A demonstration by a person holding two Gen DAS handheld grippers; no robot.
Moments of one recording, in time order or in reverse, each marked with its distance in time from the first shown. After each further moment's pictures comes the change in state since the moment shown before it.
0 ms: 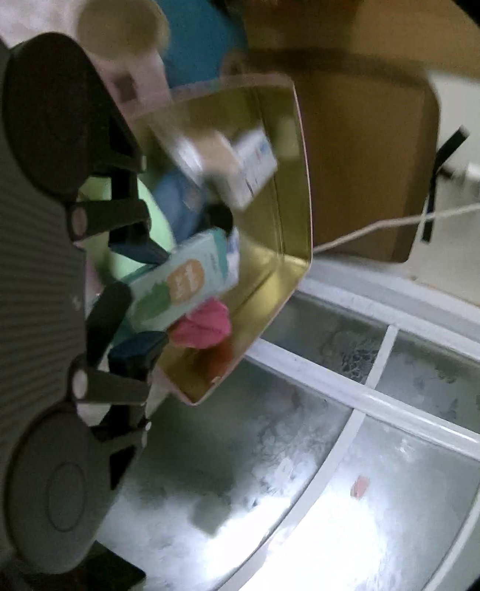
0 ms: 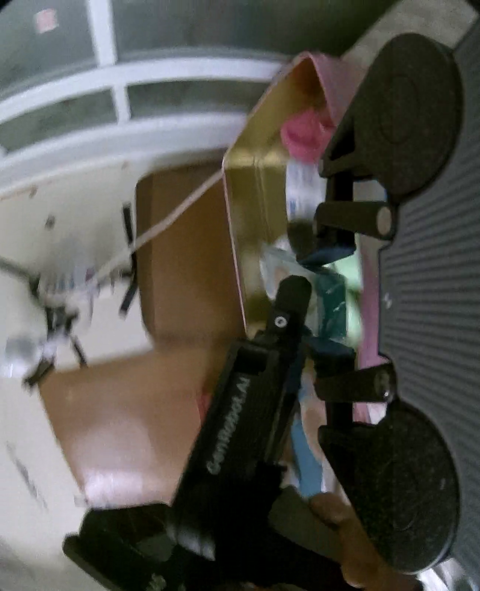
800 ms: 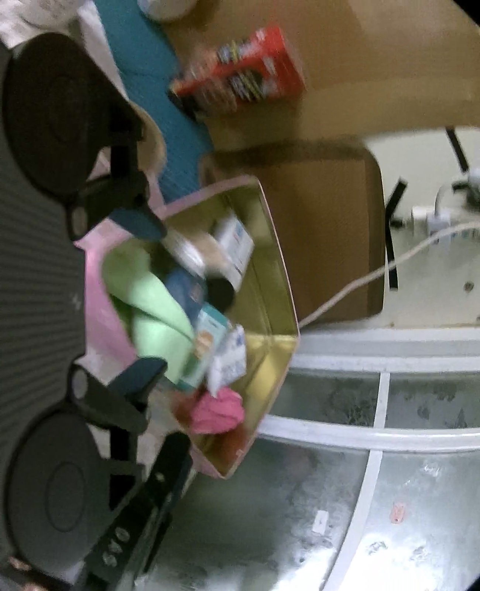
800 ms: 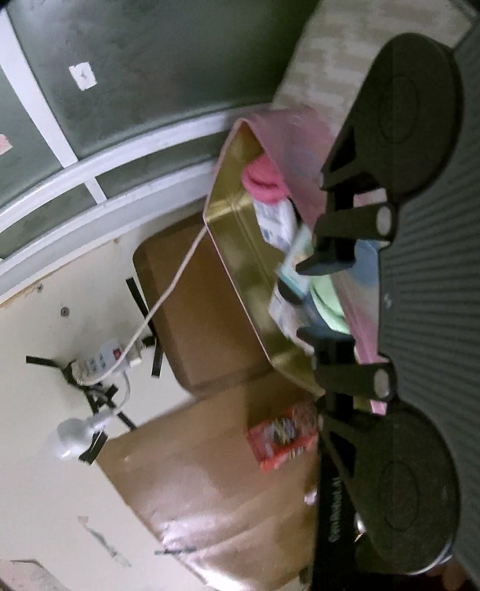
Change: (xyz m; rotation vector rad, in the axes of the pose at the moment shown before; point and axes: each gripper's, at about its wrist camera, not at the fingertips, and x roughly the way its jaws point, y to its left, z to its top) left arm -0.020 -0.032 -0.025 0.155 -0.066 0.344; right arm -0.044 -0.004 -0.022 0.294 -0.080 -0.072
